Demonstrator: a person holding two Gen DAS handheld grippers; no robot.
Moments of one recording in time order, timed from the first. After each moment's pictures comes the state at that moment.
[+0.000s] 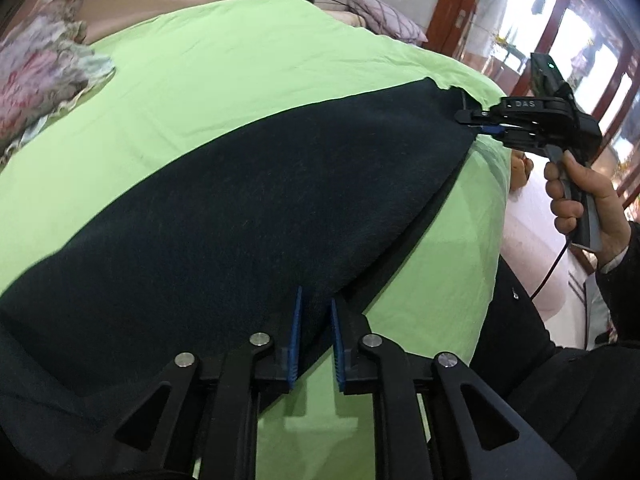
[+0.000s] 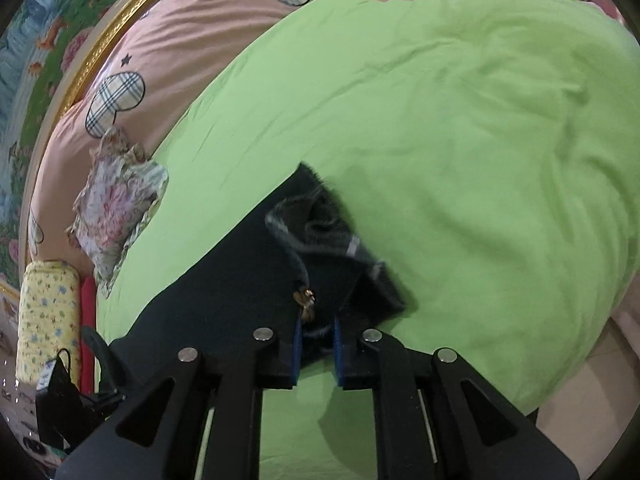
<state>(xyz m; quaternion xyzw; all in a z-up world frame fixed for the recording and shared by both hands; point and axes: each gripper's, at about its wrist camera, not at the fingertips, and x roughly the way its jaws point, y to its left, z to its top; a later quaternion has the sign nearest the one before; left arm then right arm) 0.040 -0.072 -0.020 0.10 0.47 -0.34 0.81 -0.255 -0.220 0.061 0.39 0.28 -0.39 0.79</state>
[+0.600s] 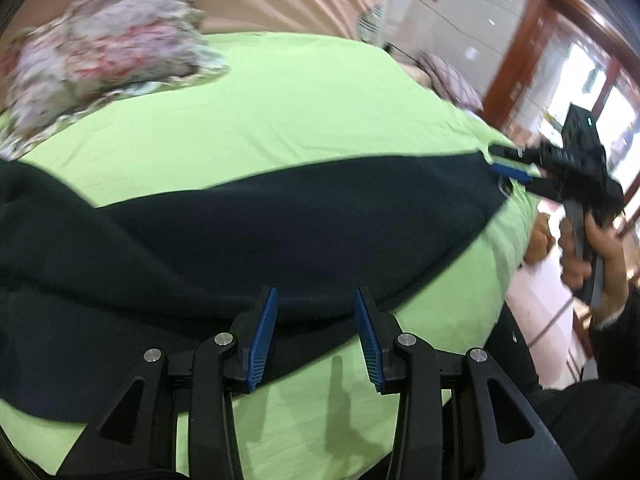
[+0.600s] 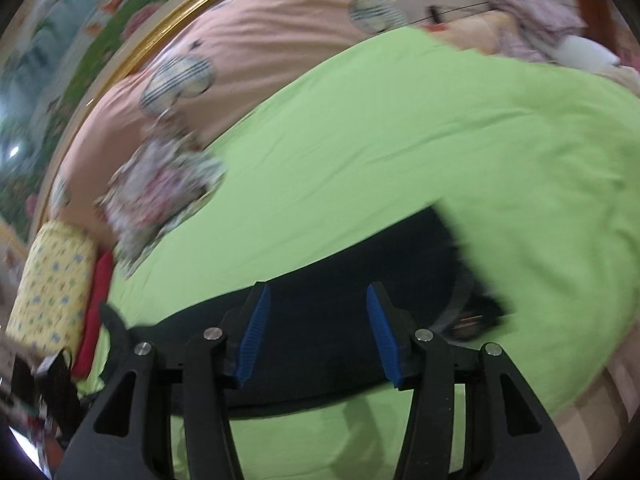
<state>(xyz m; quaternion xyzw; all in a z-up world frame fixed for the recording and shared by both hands) 0.019 0.026 0.013 -0.01 0.44 -0.24 0.86 -0.192 -0.165 0.101 0.31 0.28 -0.33 0.84</state>
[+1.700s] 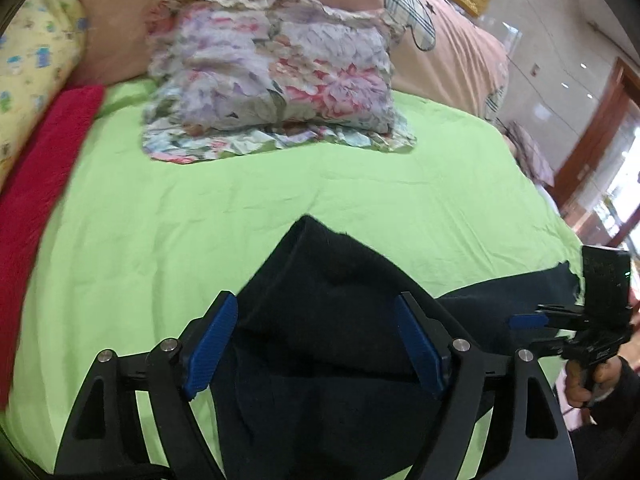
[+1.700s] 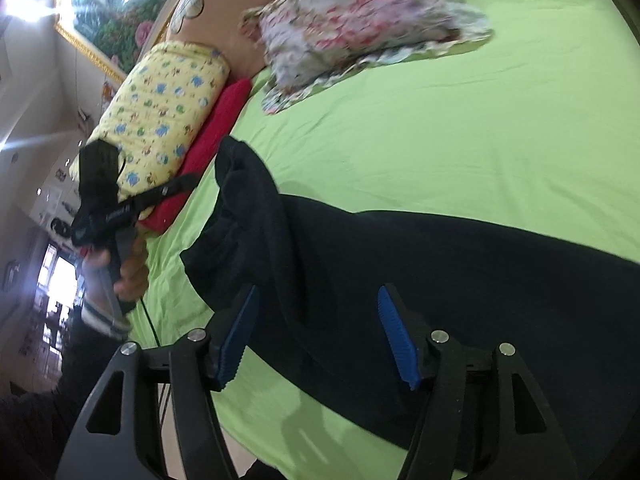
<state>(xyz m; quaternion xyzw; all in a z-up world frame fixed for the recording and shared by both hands) 0.128 0.274 0.054 -0.08 0.44 -0.14 0.88 0.041 -0.032 0.022 0.26 0.45 -0.02 0.85</state>
